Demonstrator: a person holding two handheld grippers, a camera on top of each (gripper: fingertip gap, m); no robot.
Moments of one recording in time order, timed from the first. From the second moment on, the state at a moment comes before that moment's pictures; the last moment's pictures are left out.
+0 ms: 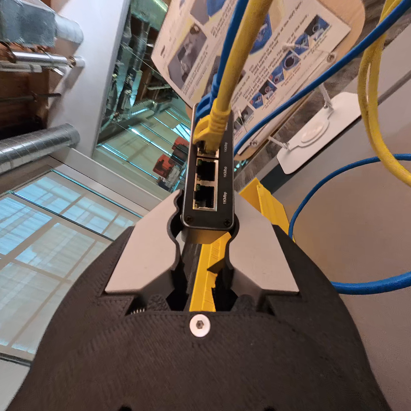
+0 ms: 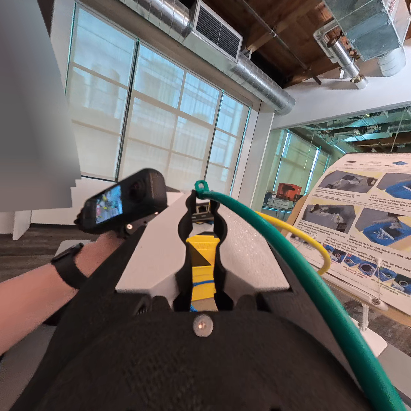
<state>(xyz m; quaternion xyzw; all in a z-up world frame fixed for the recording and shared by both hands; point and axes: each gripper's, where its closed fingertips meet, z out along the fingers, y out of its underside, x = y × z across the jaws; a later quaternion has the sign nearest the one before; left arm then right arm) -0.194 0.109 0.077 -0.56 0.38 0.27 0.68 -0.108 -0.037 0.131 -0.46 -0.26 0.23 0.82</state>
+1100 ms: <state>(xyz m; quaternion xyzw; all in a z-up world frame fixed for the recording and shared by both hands) -0.123 0.047 0.125 -0.41 0.41 0.32 0.75 -0.106 -0.030 0.124 -0.43 -0.26 0.14 0.85</state>
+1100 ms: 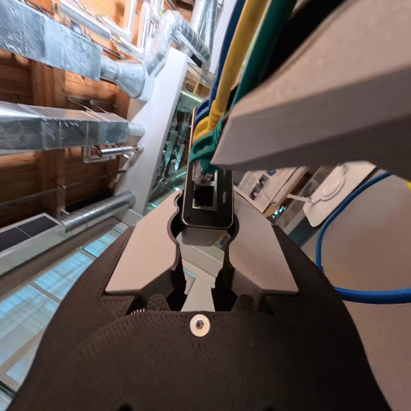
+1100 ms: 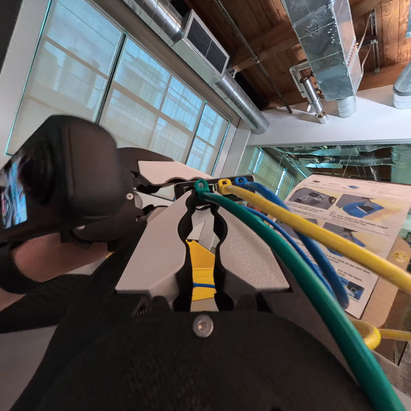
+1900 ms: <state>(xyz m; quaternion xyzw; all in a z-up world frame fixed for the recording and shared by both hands) -0.064 -0.026 0.224 -0.19 0.46 0.45 0.74 -0.055 -0.083 0.195 -0.32 -0.16 0.20 0.91</state>
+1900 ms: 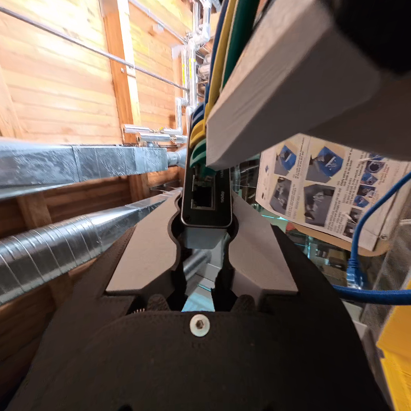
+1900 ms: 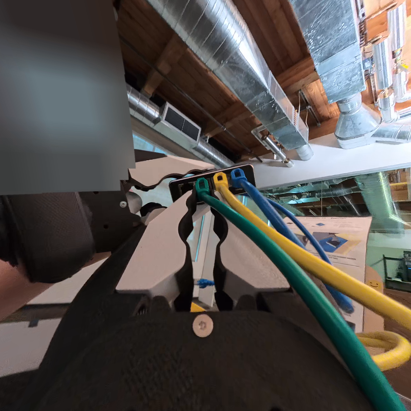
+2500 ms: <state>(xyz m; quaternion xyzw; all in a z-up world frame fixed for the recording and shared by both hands) 0.005 -0.102 0.263 -0.06 0.52 0.56 0.65 0.010 -0.128 0.246 -0.26 -0.09 0.39 0.88</state>
